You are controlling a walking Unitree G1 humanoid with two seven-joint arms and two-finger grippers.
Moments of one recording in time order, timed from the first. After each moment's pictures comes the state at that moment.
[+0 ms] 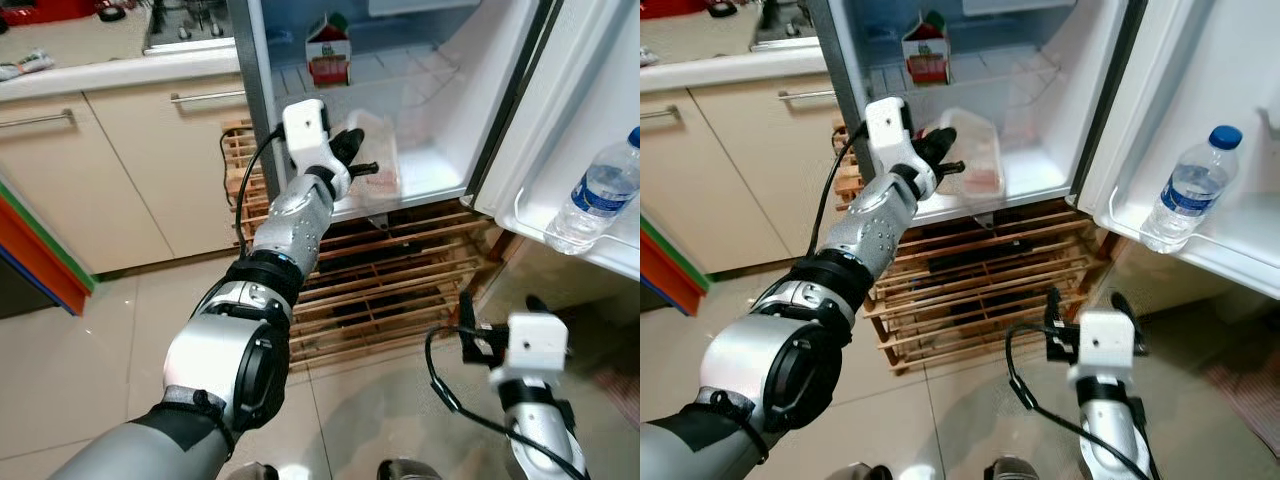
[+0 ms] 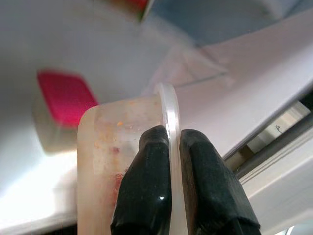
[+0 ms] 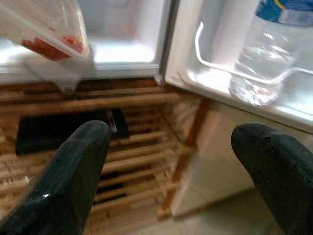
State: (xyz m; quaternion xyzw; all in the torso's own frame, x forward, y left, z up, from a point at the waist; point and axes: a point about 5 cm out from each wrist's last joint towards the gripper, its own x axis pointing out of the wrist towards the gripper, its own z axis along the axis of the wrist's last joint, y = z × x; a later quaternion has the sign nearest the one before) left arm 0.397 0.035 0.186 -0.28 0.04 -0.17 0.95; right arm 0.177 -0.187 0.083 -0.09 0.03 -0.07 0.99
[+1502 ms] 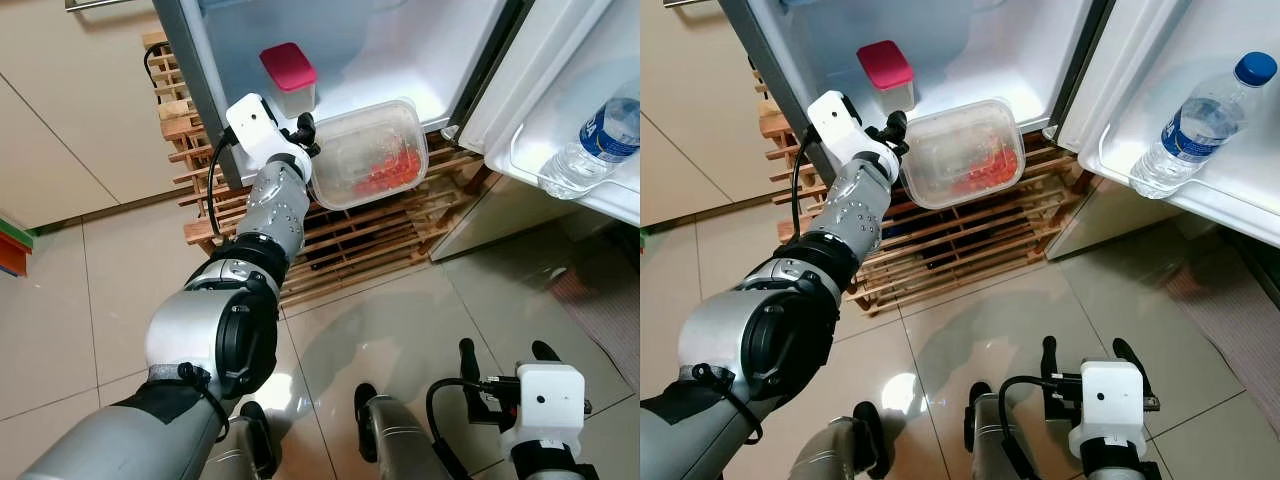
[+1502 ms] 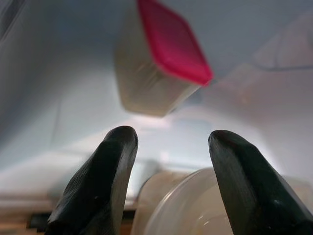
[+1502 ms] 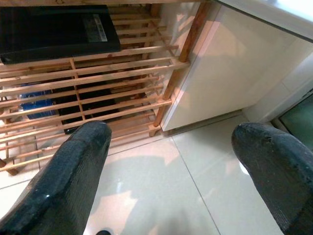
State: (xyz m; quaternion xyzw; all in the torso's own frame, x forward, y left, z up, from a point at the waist) left arm 0.413 0.074 0.211 -0.28 -0.01 -0.01 0.96; right arm 0.135 -0.171 0.095 -0.09 0.09 -0.05 0.99
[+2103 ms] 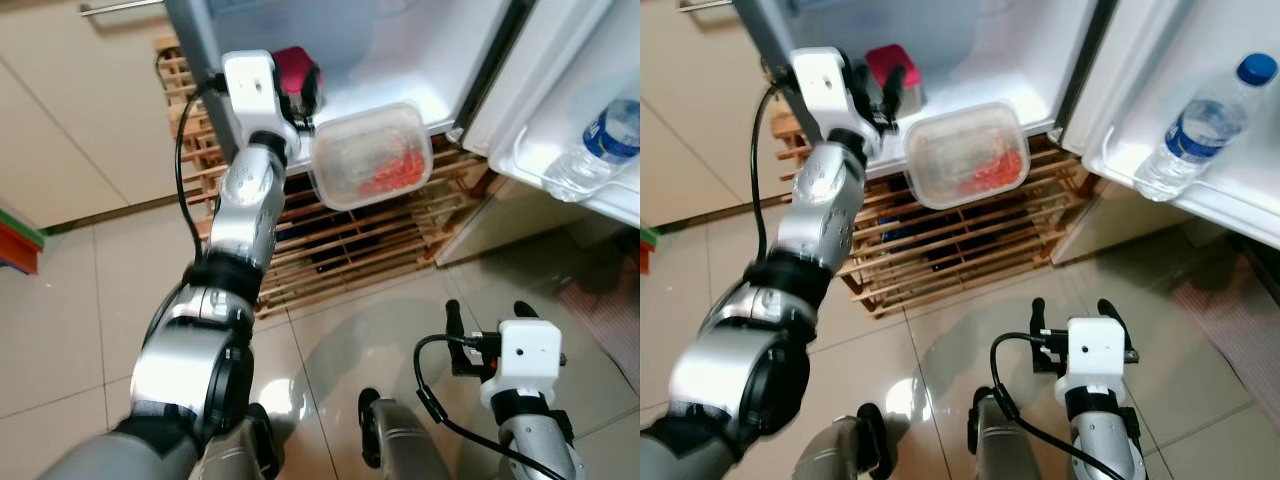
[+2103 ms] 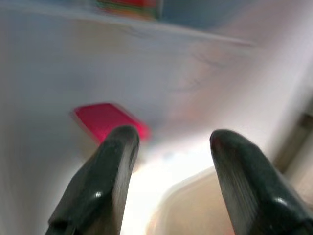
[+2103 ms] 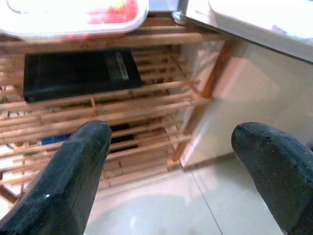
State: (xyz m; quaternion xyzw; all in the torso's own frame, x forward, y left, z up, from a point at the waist) left arm 0.372 0.074 0.214 -0.05 -0.15 -0.22 0.96; right arm 0.197 -0.162 0.091 -0.07 0.04 -0.04 1.00
